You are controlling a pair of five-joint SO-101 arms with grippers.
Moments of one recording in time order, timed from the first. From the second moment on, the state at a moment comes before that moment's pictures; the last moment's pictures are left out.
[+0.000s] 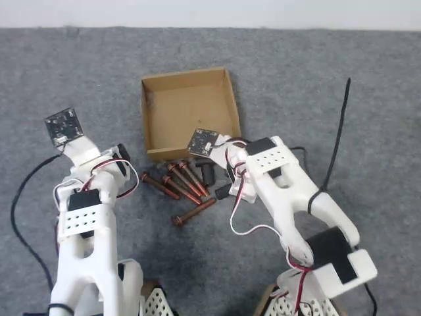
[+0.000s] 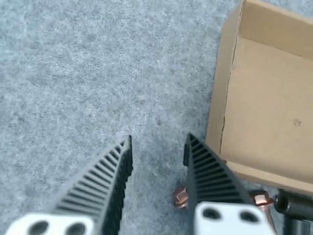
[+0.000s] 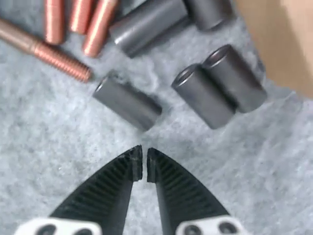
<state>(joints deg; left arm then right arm) -20.0 -40.5 69.6 31.5 18.1 -27.8 -1.6 32.7 60.0 42.8</state>
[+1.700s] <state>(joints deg) -20.0 -40.5 69.6 31.5 18.1 -31.0 2.5 31.7 50.0 59.9</state>
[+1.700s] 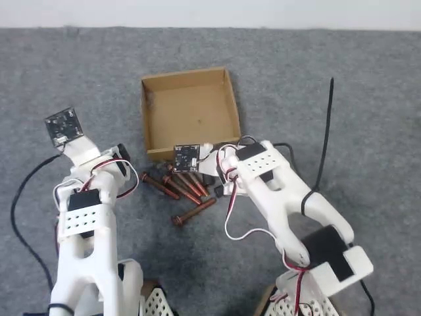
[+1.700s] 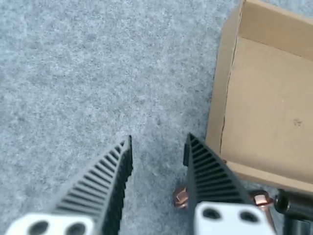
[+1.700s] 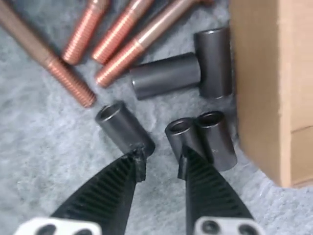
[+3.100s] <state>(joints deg) -20.0 -40.5 69.6 31.5 18.1 -34.5 -1.7 27.9 63.7 62.5</state>
